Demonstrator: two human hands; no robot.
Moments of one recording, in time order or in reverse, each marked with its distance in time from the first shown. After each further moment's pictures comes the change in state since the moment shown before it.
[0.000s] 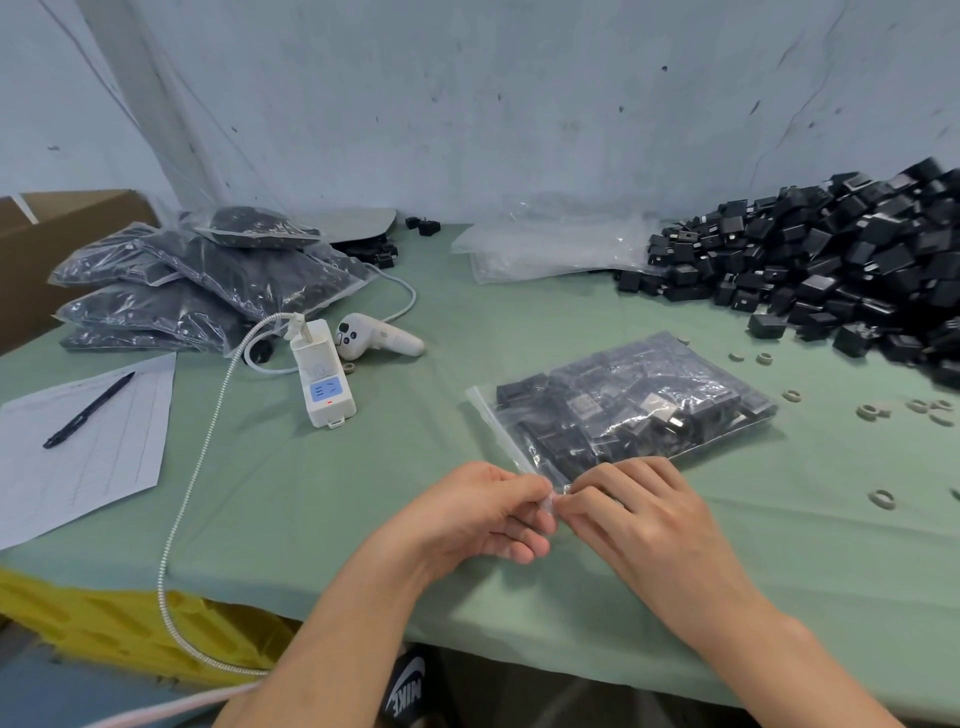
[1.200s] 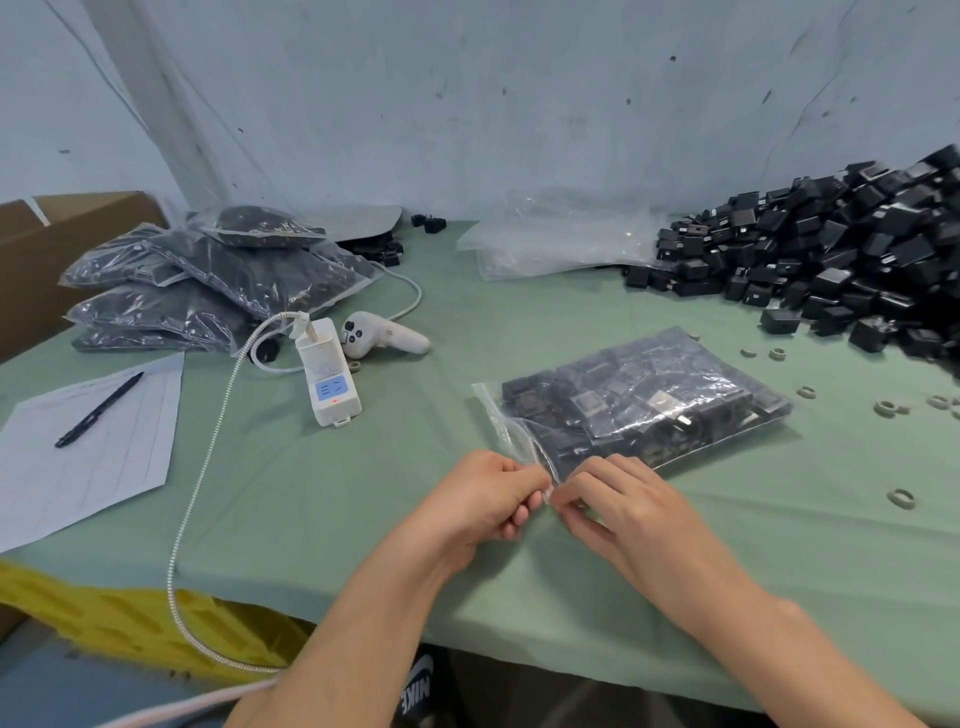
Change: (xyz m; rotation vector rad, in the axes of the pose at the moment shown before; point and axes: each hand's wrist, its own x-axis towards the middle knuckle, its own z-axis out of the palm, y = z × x) left_hand 0.017 0.002 0.007 0.055 0.273 -0.014; right_hand 0.009 -0.002 0.006 0.276 -0.163 0.107
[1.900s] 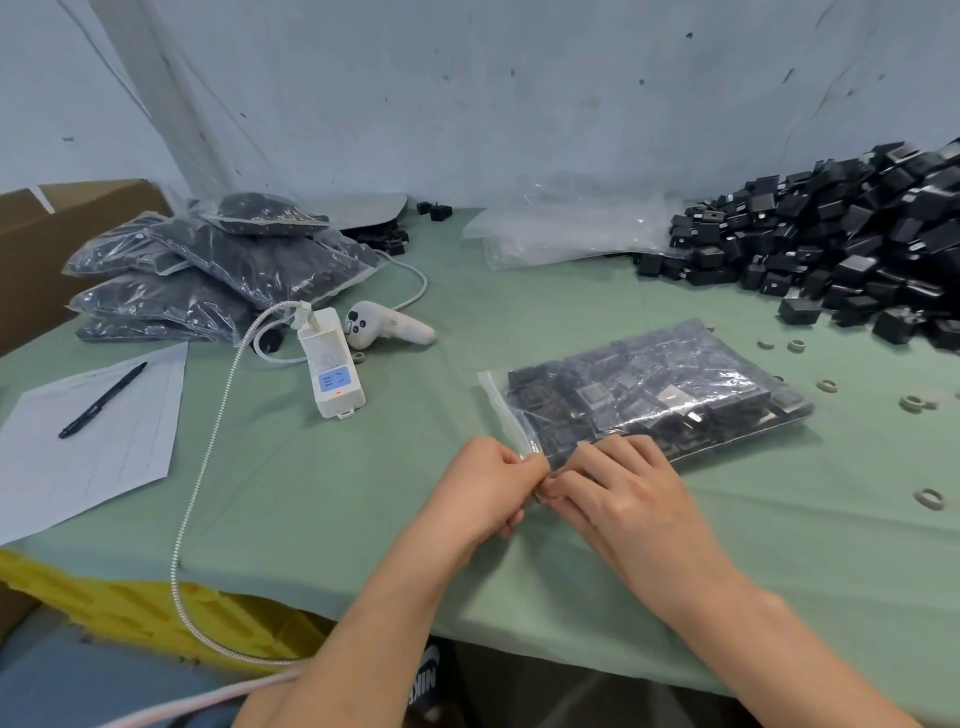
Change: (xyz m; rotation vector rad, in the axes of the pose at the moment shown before) left_hand 0.011 -0.007 -0.002 0.254 0.206 0.103; right_hand 0.011 -0.001 0.018 -0.235 0.143 -0.056
